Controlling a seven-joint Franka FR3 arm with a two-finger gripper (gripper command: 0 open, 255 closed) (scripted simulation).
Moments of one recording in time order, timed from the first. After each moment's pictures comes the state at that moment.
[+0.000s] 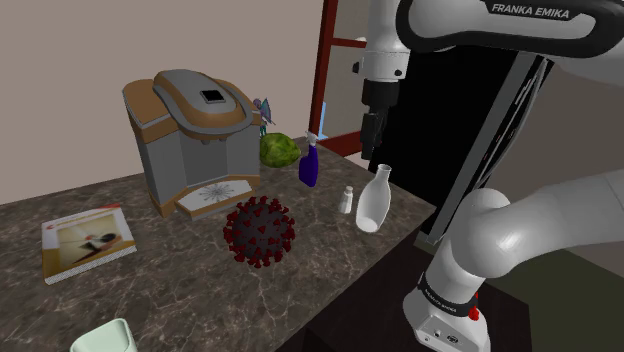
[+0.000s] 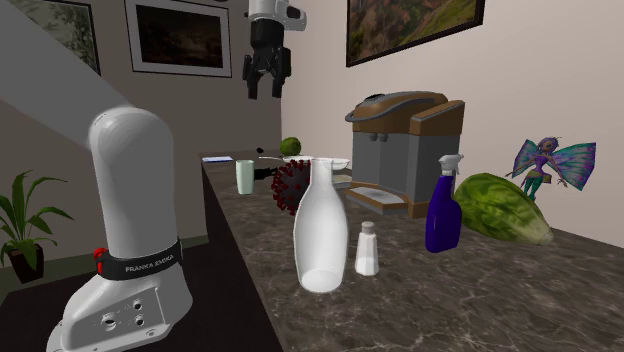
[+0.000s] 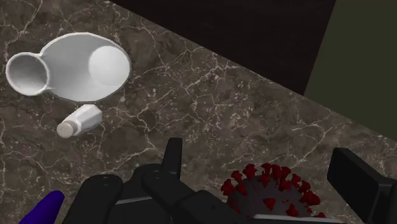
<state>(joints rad) 0.02 -0.80 0.07 -2.37 0.05 1.47 -0.12</state>
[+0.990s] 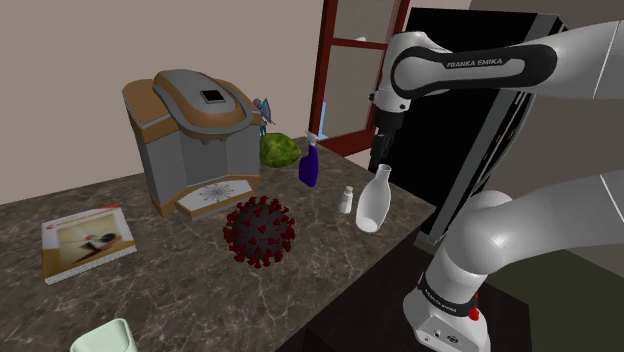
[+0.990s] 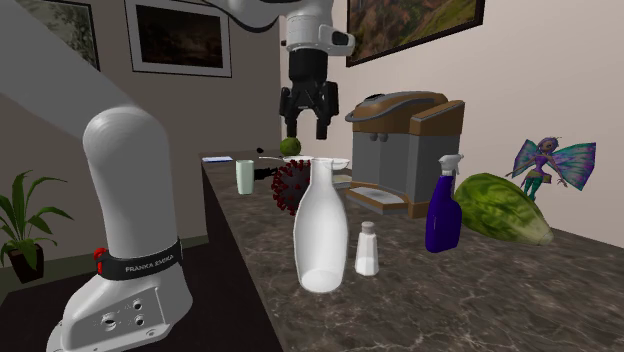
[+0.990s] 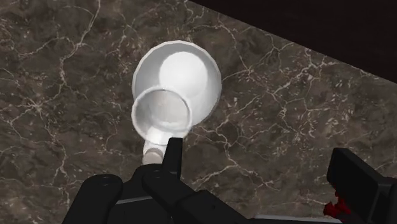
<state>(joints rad) -0.12 -0.76 -0.18 -2.57 -0.14 1.77 -0.31</state>
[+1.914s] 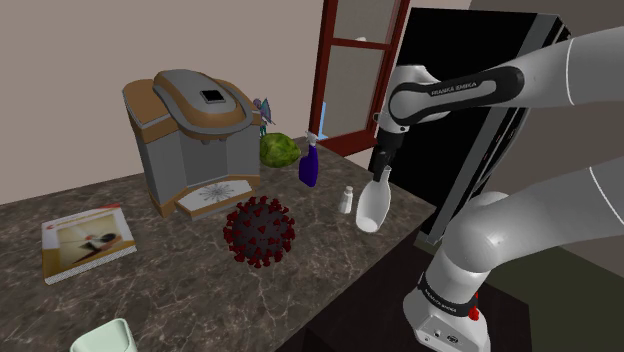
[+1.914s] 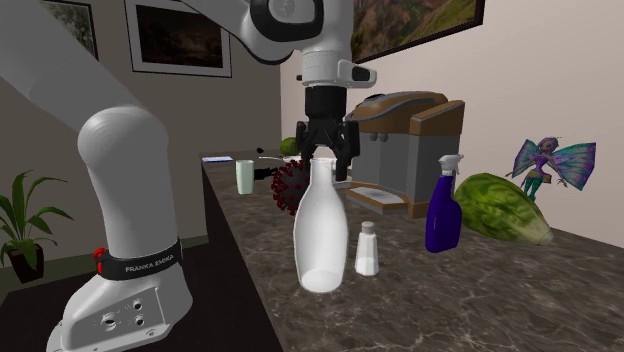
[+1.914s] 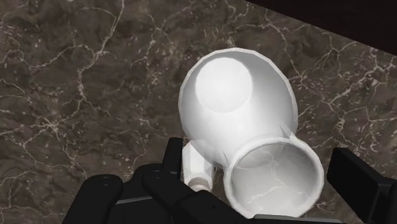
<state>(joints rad) -0.19 -0.67 -0.31 -2.68 -0.23 2.00 -0.39</state>
